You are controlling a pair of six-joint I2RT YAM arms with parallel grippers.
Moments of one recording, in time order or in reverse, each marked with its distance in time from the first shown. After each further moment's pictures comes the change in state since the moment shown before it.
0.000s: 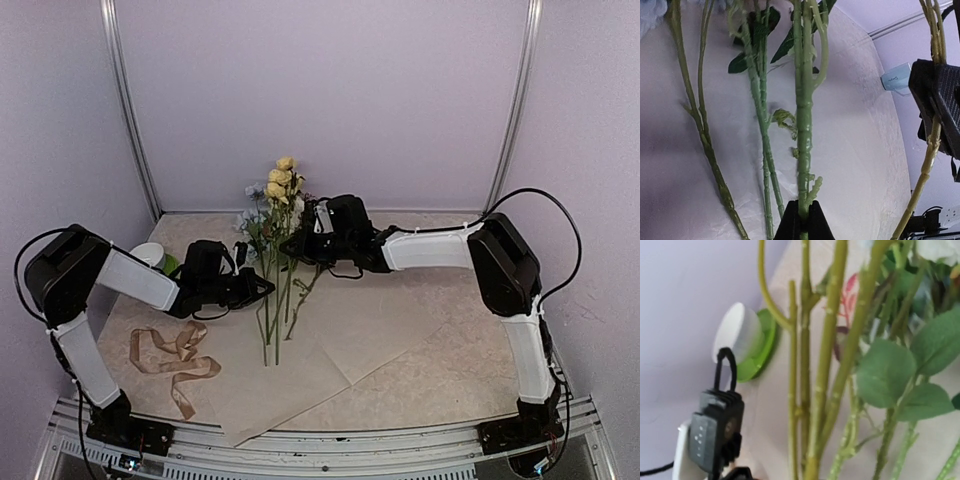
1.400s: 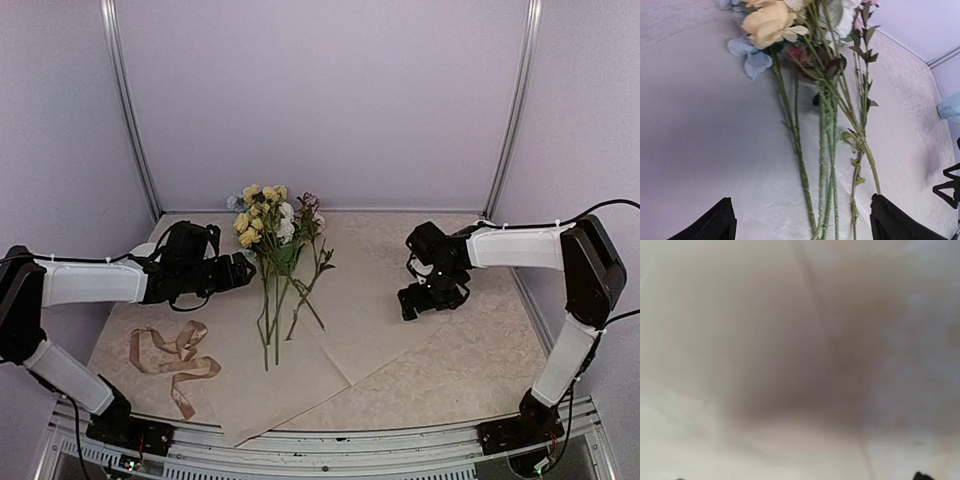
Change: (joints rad) left arm -0.026 -0.269 0.050 -0.455 -0.379 0.099; right arm -0.229 -0.468 -0.512 -0.924 0.439 -0.519
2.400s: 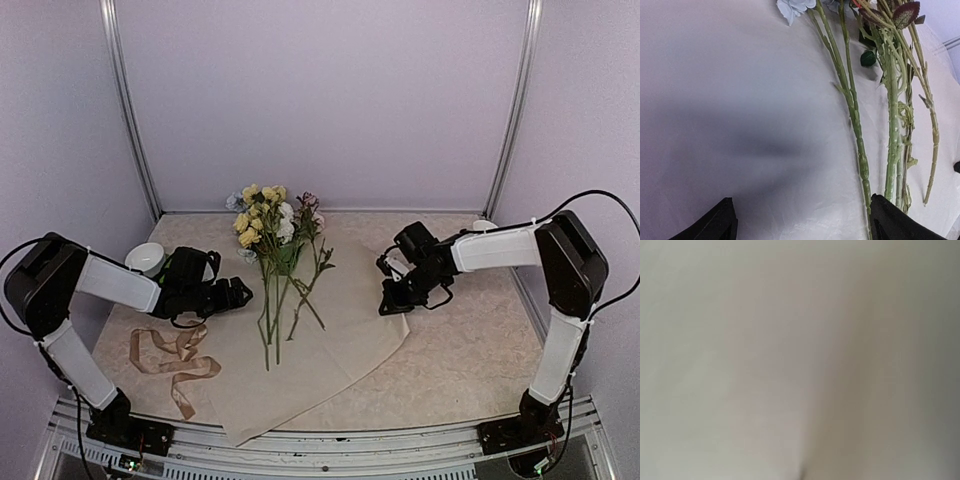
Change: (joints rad) left arm 0.104 0.181 -0.134 0.227 0.134 0.028; right arm 0.007 0.122 0.020 0.285 -0.400 0.023
